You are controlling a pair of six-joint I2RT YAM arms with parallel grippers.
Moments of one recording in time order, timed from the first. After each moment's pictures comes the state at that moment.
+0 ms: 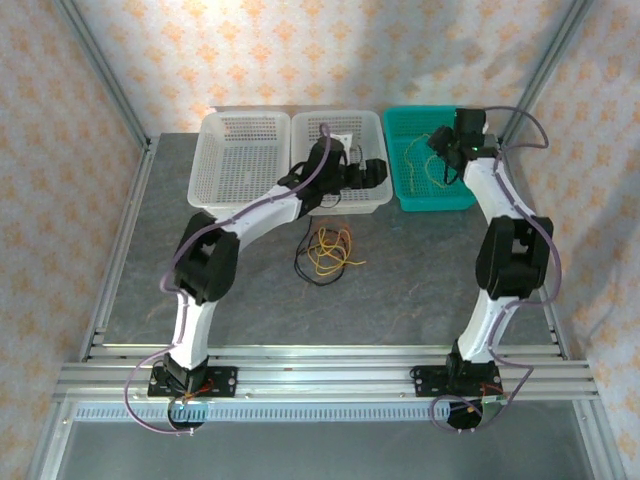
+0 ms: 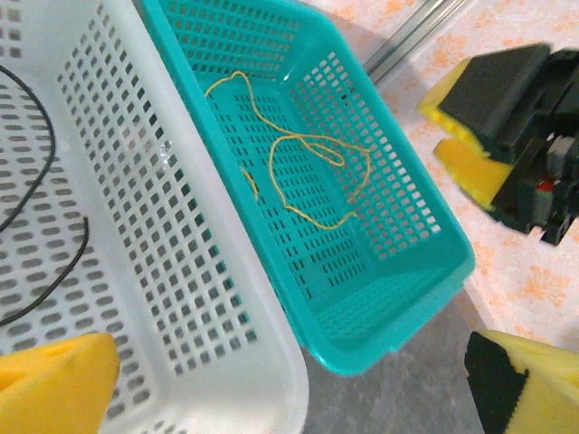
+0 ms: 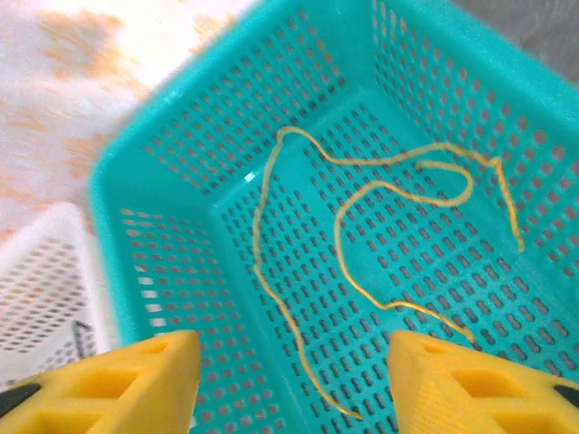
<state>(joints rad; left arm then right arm) -0.58 2.04 1.66 -0.02 0.18 -0.60 0.00 1.86 1.60 -0.37 0.05 0.61</state>
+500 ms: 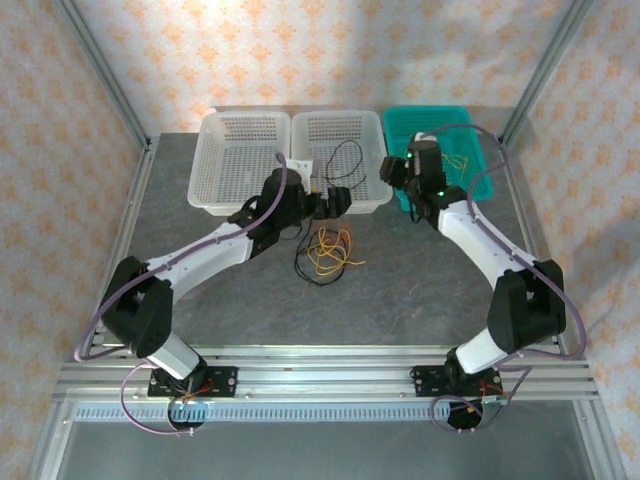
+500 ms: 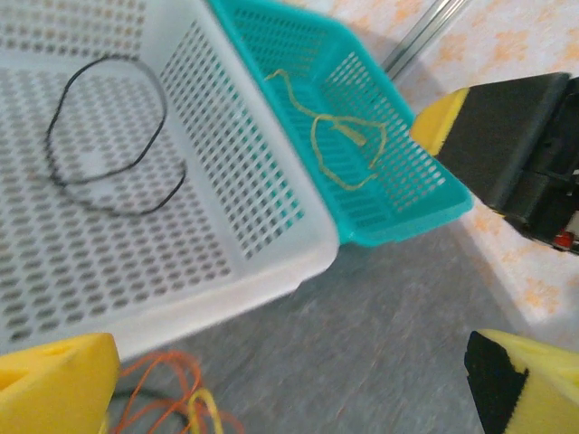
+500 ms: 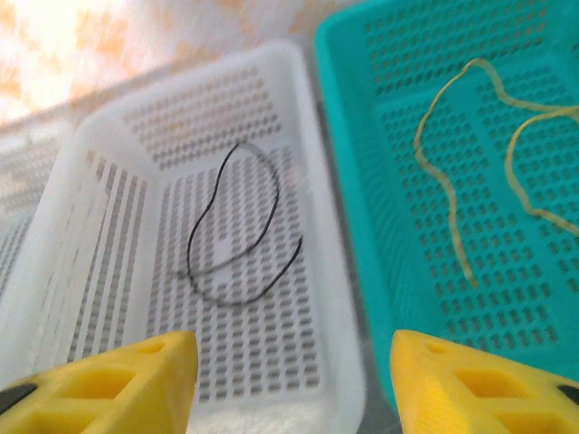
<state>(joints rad) -0.58 1.55 1.10 0.04 0.08 -0.55 0.34 1.52 1.19 -0.22 0.13 0.46</state>
